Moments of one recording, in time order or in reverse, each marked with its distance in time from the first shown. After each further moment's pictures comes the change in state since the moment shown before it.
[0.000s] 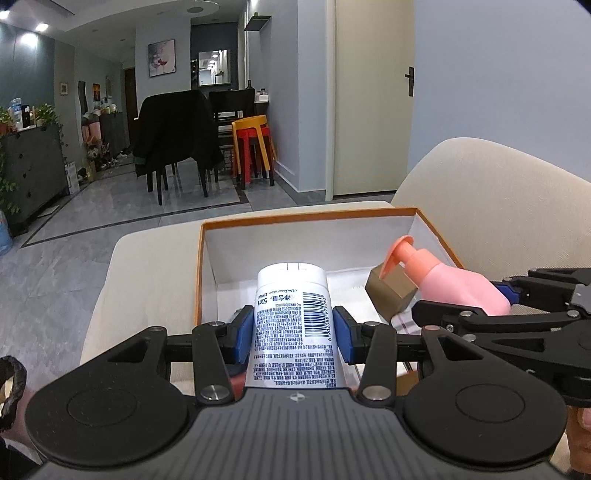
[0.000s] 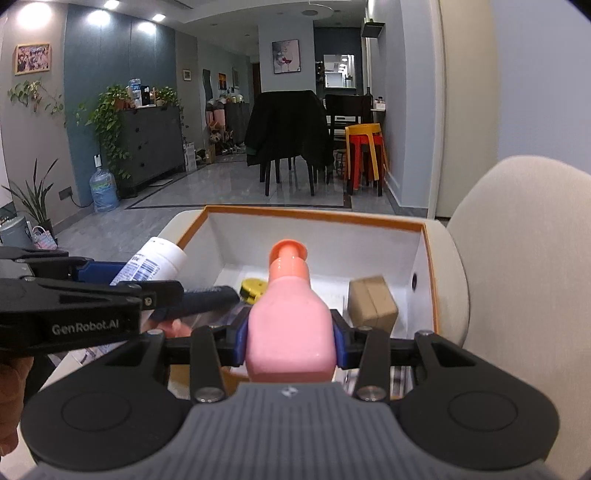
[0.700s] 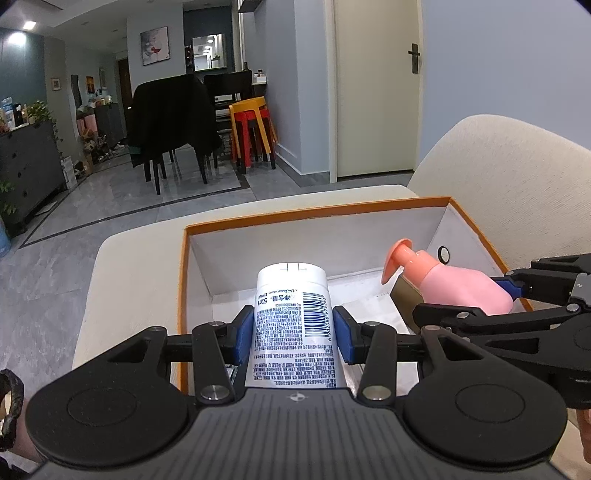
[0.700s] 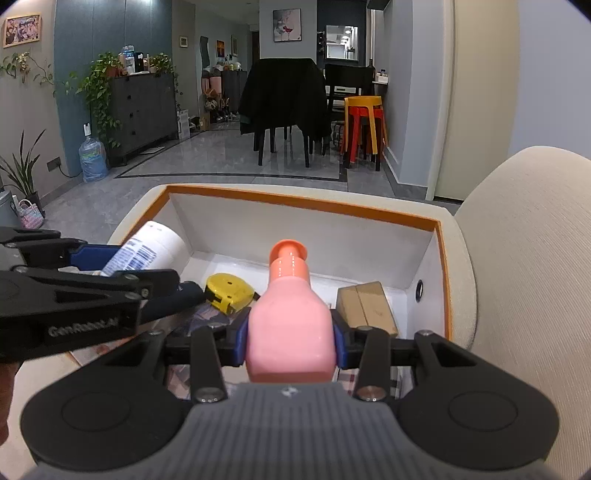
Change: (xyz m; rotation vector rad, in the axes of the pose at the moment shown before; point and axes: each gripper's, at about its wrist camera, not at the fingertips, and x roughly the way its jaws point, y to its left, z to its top) left arm 0.058 0.002 0.013 0.034 0.064 0.015; right arm 0.069 -0.012 0.025 -0.024 0.111 -0.024
